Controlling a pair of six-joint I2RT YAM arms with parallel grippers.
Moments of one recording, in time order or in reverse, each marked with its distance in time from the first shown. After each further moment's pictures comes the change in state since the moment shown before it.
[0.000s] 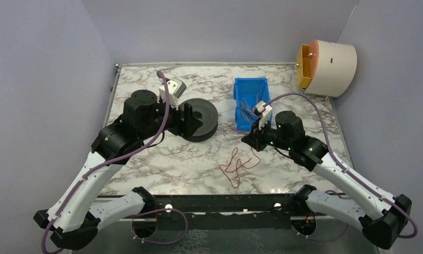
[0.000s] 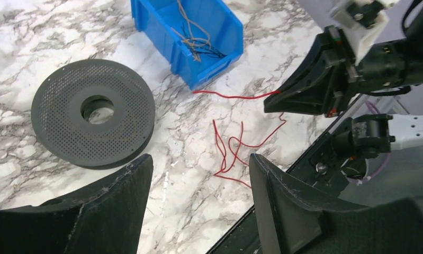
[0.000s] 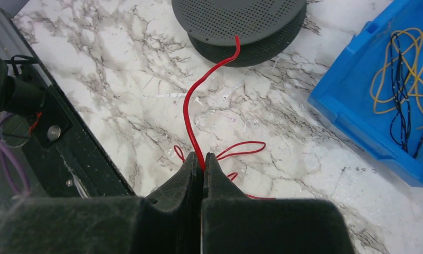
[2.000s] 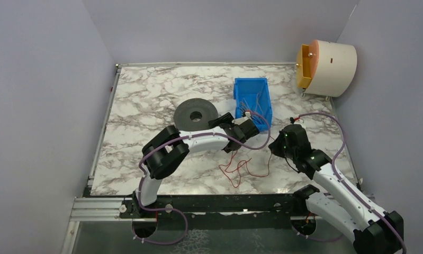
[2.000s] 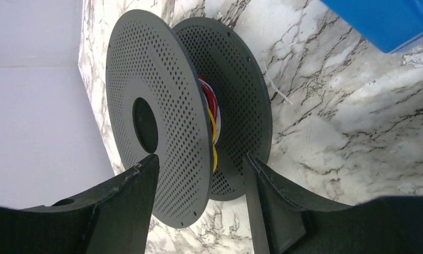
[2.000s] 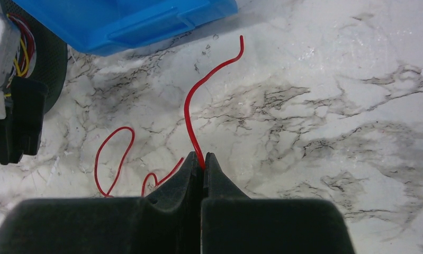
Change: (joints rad) left arm -0.353 1.032 0.019 0.238 -1.060 0.305; right arm -0.258 -0.122 -0.282 -0.106 0.433 0.541
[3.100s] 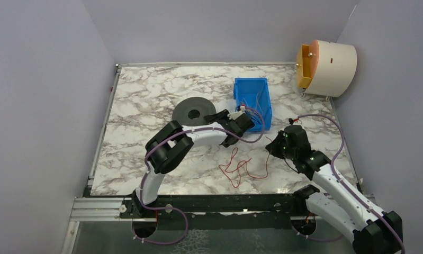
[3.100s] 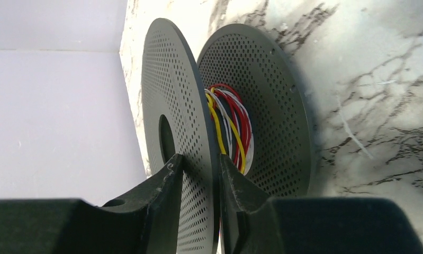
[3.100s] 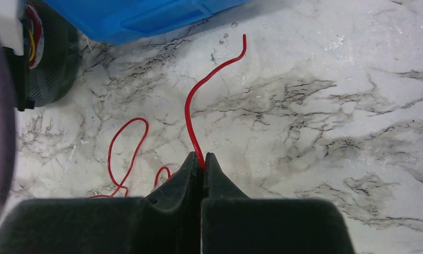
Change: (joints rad) left arm 0.080 0.099 0.008 0.137 -0.151 0.121; right arm -0.019 0.000 -0.039 0.050 -0.101 0.016
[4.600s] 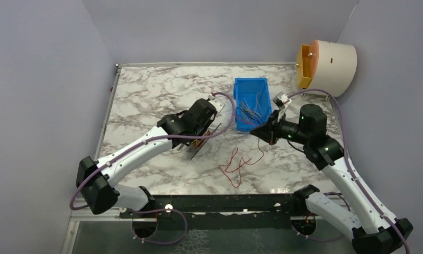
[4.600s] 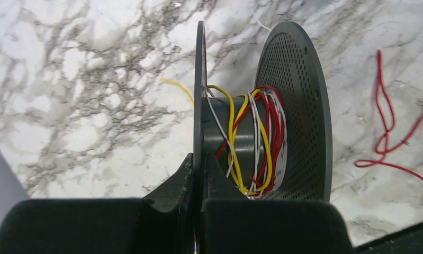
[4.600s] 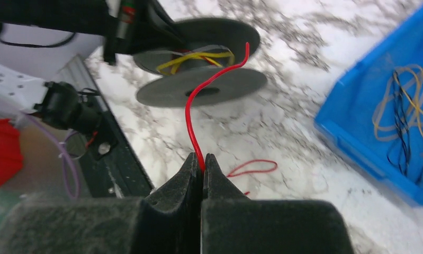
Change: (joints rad) left arm 0.089 -0.720 -0.179 -0.337 0.666 -0.177; right arm -0.005 0.027 0.325 0.066 -0.631 -0.507
